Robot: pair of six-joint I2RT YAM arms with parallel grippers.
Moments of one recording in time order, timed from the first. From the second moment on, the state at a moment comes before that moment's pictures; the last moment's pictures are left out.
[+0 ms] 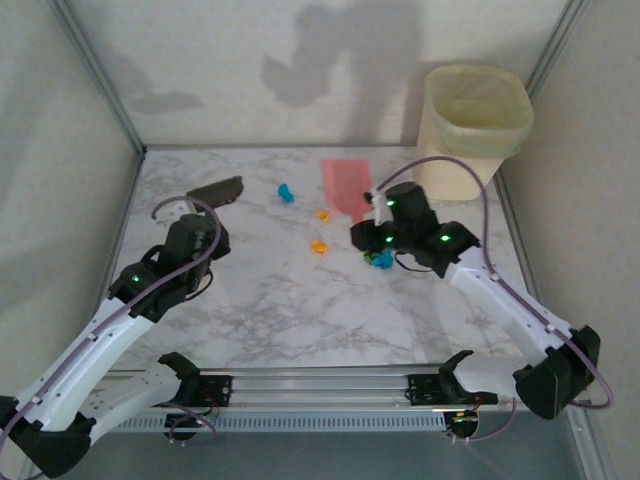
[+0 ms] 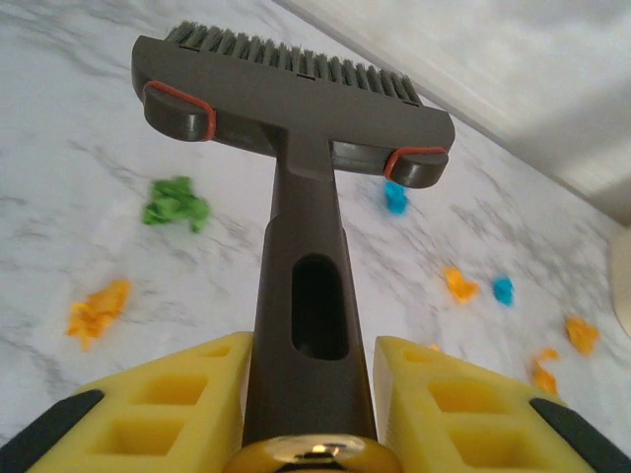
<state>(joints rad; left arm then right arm) -0.50 0.88 1.02 -0.78 -0.50 -0.87 0.68 1.26 1.16 -0.67 -0.16 0.28</state>
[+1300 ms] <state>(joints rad) -0.12 0.90 0.87 -0.69 -0.24 -0.90 1.13 1.95 1.37 -0.68 0.12 0.04</state>
